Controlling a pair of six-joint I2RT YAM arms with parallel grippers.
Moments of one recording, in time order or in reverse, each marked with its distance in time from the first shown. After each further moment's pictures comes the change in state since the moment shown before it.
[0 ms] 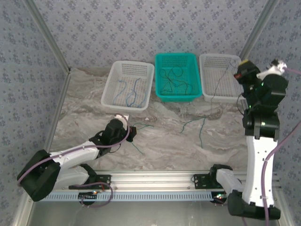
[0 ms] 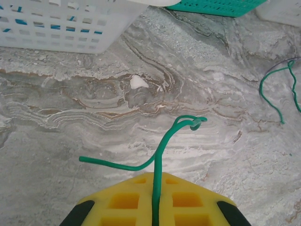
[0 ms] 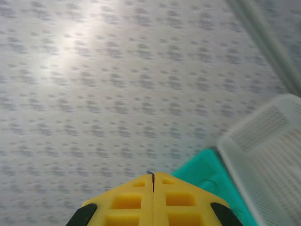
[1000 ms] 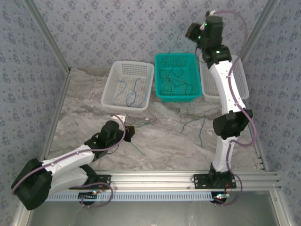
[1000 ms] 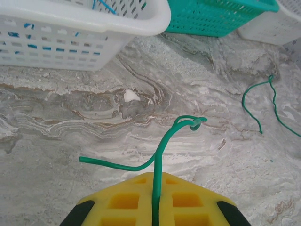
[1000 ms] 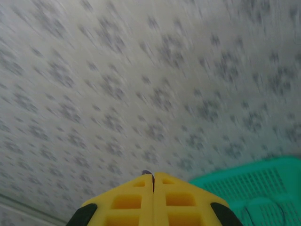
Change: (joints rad) left arm 0.000 -0.138 -0.029 -0.027 -0.010 -0.008; right arm 0.320 1.023 0.882 -0.108 0.065 -0.177
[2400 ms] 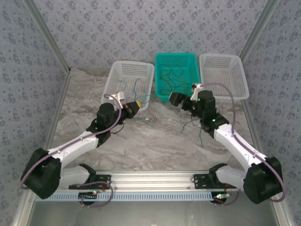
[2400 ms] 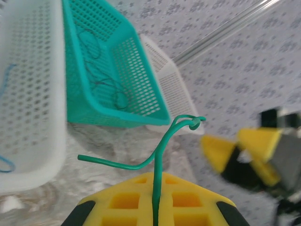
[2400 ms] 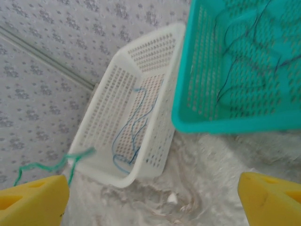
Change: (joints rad) left arm 0.148 0.198 0.233 0.347 0.242 -0.406; right arm 0.213 -0.856 -1.584 0.598 -0.182 0.119
